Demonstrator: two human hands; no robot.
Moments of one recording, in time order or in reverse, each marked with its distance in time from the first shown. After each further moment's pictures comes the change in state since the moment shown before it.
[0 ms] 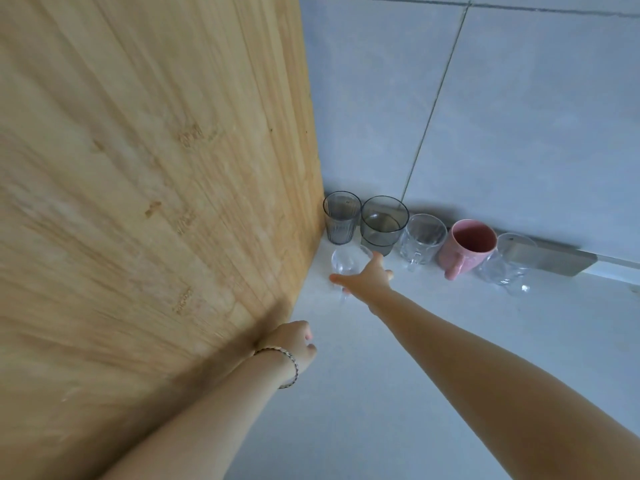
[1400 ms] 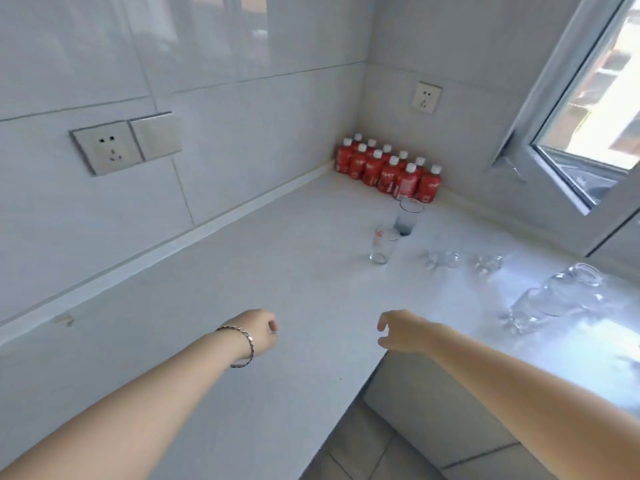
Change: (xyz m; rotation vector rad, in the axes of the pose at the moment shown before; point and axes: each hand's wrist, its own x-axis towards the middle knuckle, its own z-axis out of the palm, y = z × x) left_hand -0.299 0.613 0.363 0.696 -0.220 1.023; right_hand -0.391 0.619 -0.560 -0.326 0.366 0.547
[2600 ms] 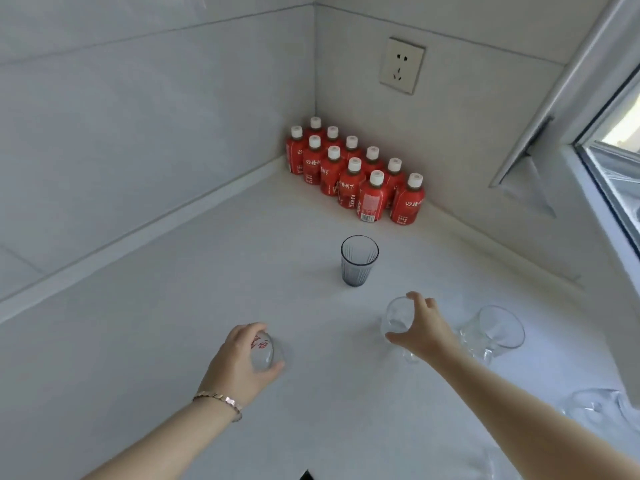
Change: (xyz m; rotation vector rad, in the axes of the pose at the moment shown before) left_hand 0.218 0.221 0.009 -0.465 0.342 -0.070; right_hand 0.244 0.247 -0.128 0.430 0.237 0.091
